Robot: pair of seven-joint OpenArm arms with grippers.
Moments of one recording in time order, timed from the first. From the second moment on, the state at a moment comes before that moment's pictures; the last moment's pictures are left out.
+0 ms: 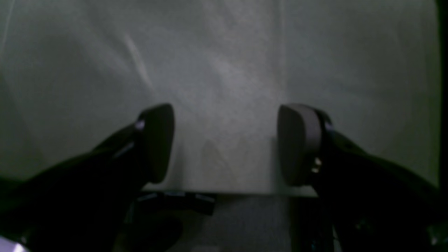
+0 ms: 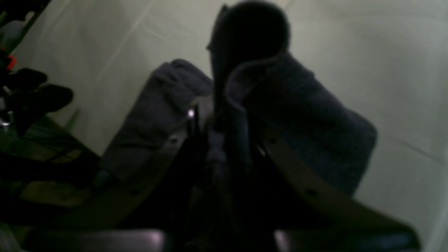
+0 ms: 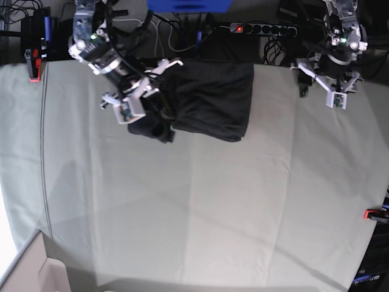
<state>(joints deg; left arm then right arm) 24.9 -6.3 -24.3 88.8 -0.4 -24.9 19.9 -26.9 -7.6 6.6 104.5 2.9 39.2 -21.4</state>
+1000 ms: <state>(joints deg) 26.3 -6.5 -24.4 88.9 -0.2 -25.0 19.9 -9.2 -5.9 -8.0 81.8 3.0 39.0 -27.8</state>
